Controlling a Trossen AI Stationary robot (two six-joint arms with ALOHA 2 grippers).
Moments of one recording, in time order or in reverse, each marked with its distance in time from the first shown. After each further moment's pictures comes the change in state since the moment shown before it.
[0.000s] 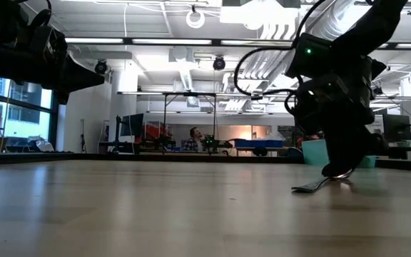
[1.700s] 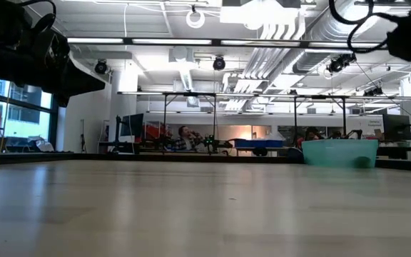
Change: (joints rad) left arm 0.000 0.046 0.000 0.000 -0.004 0.019; right arm 0.329 -0.444 0.242 -1.013 -0.166 0.044
